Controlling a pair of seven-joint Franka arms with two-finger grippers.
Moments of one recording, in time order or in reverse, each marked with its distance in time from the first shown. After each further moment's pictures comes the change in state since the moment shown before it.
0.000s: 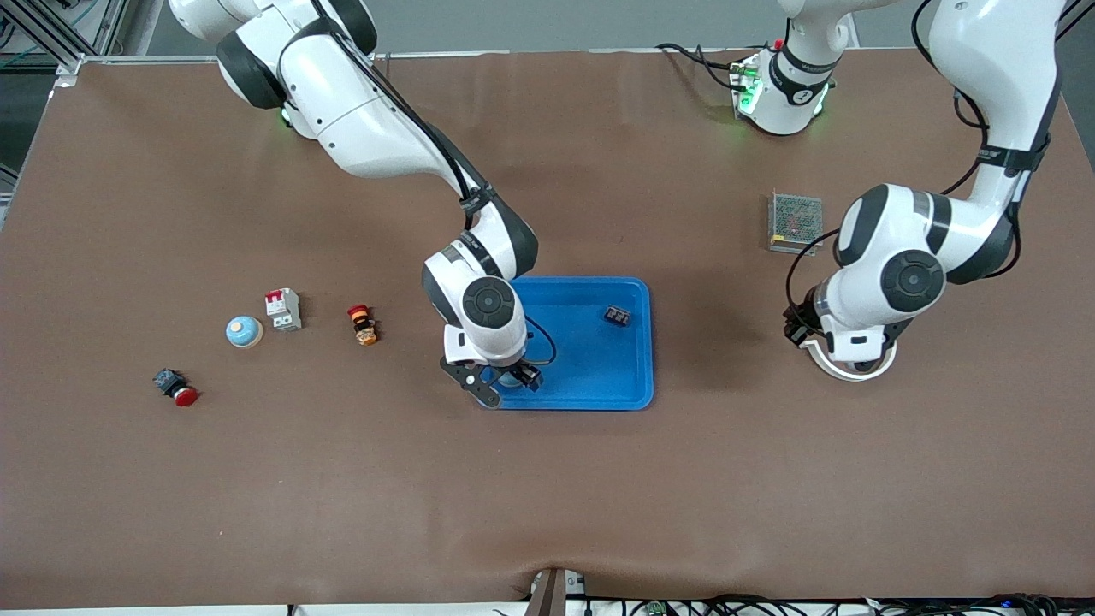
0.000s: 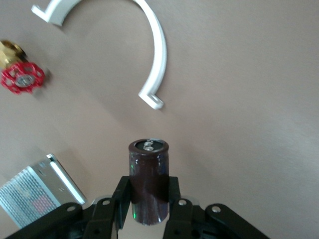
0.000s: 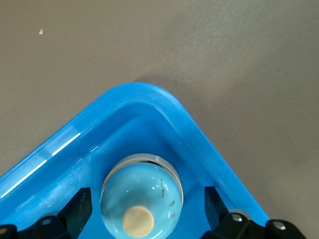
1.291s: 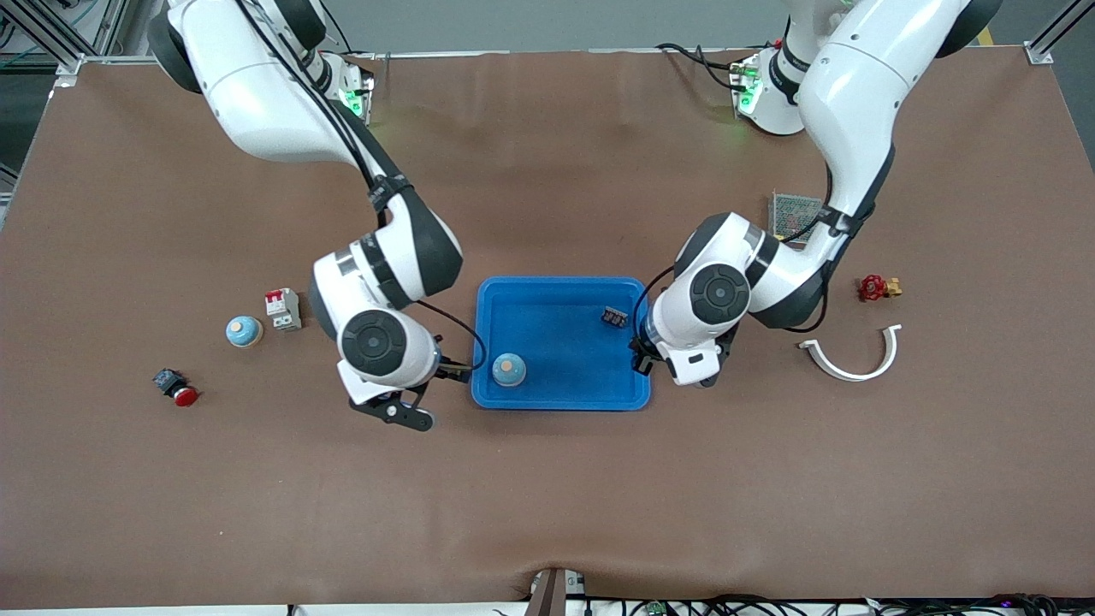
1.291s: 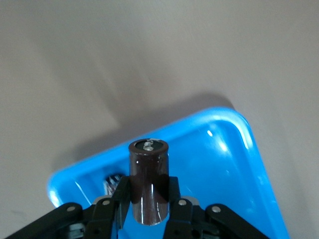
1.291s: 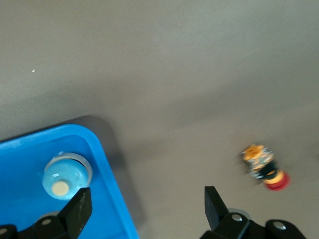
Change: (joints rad) left arm -0.372 0.310 -0.003 0.385 -0.075 0.116 -0.548; right arm -0.231 -0.155 0.075 0.113 0.000 -0.447 -0.595
